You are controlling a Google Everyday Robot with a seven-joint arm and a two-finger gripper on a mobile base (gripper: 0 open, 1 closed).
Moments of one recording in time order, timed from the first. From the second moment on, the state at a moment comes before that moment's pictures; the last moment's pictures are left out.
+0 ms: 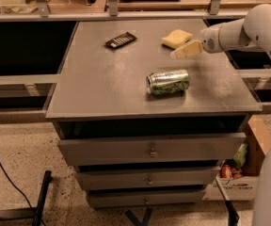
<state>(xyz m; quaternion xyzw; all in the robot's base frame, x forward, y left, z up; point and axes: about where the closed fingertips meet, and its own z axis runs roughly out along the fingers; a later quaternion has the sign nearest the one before) 0.802 -0.207 0.852 -0.34 0.79 0.16 0.48</state>
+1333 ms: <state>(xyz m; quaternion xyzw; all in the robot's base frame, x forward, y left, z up) 0.833 -0.203 0.869 -0.34 0.77 0.18 0.51</state>
